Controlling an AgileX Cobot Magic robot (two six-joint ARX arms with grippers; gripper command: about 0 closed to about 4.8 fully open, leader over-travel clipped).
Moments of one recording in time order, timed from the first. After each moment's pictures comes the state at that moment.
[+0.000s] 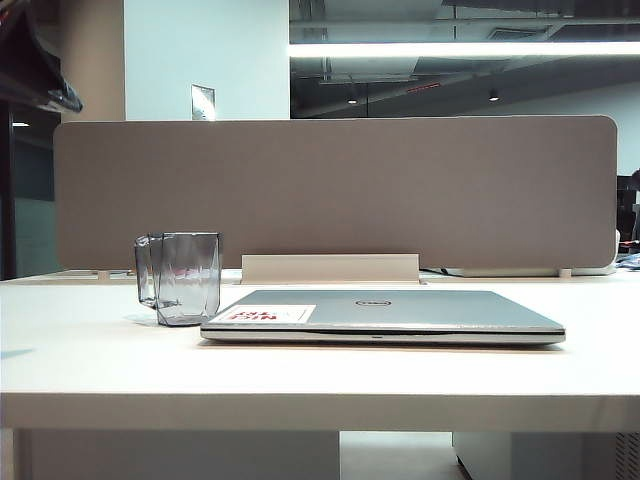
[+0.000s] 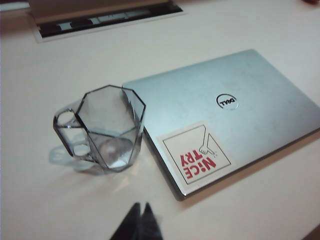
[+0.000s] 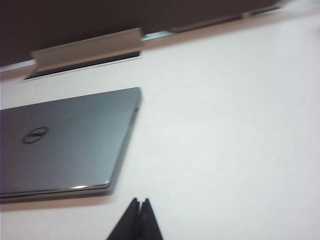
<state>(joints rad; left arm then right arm) -0.07 0.97 0.76 -0.25 0.47 0.15 0.04 0.00 0.01 -0.15 0.01 0.21</state>
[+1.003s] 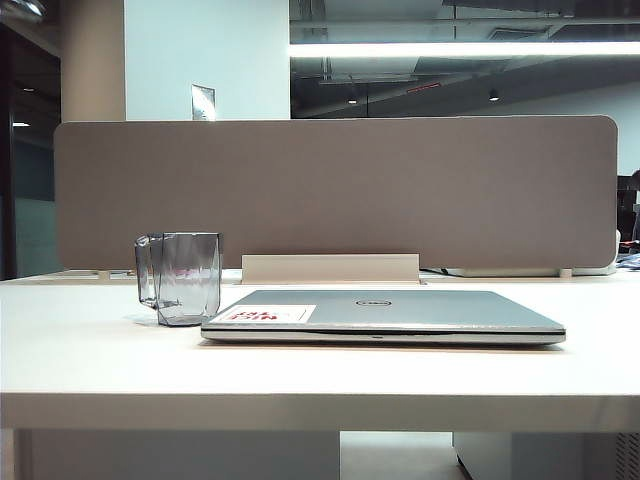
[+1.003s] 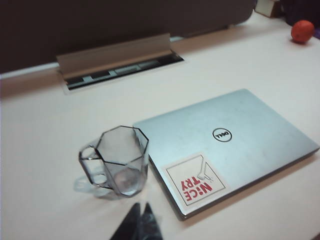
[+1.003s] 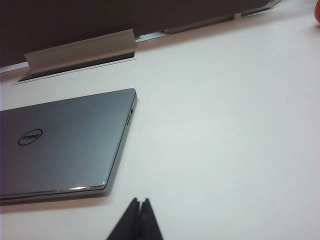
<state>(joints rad) -0.07 0.71 0.76 -0.32 0.44 0.14 0.00 0.00 0.01 -0.15 0.01 0.21</state>
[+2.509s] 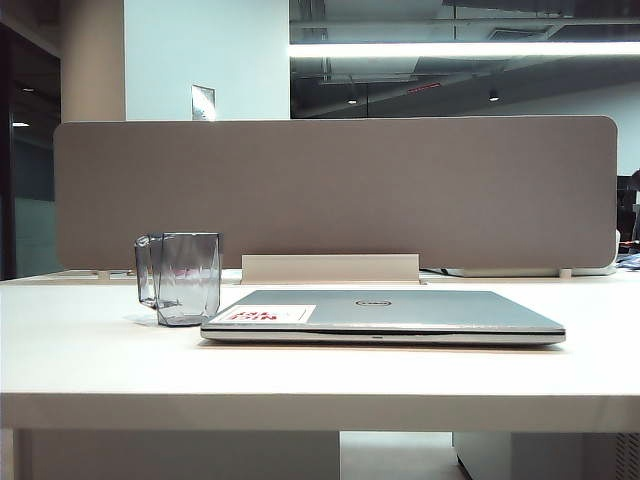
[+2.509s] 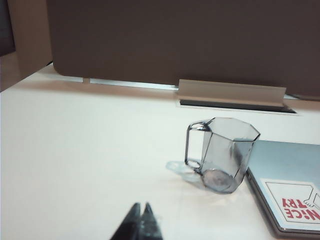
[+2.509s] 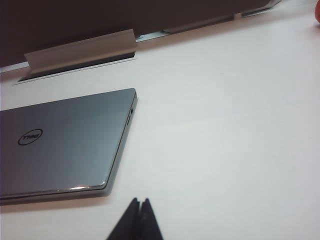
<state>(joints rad) 0.03 0.00 0.04 0.01 0.11 -0.07 0.00 0.00 0.01 -0.15 0.01 0.21</state>
